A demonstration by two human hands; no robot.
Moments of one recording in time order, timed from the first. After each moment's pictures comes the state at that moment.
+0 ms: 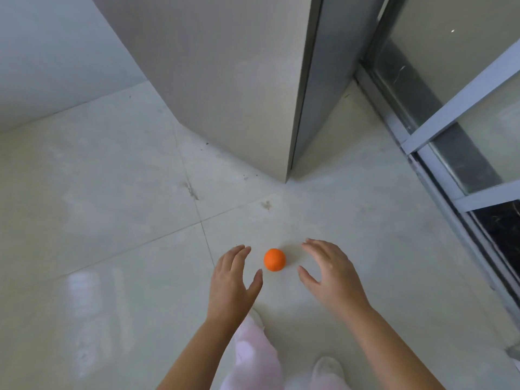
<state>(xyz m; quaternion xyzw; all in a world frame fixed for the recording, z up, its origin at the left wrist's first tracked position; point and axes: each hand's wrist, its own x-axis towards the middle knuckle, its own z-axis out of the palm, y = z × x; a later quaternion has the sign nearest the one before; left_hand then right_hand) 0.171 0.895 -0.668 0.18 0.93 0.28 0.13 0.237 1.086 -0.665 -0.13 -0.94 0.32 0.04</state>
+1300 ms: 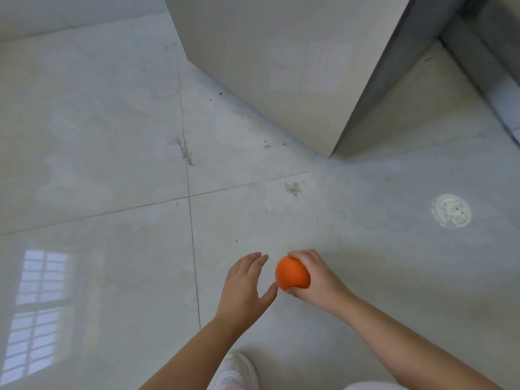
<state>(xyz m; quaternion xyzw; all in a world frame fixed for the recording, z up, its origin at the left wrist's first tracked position) 0.164 0.878 -0.985 0.17 0.93 0.26 0.17 0.190 1.058 -1.012 -0.08 -0.87 0.44 -0.21</state>
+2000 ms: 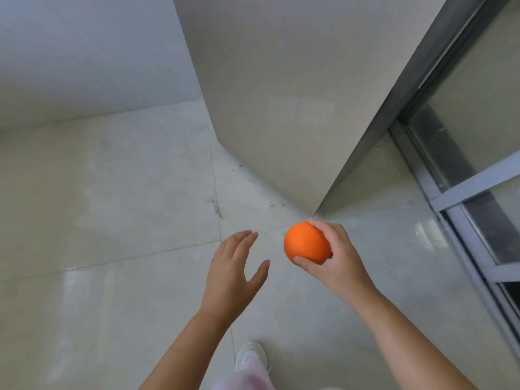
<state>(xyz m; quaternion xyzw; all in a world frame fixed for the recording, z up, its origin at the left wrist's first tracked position) 0.108 0.856 -0.609 0.18 0.93 0.32 0.03 0.143 1.053 -0.603 -0.13 -0.87 0.48 -0.01</state>
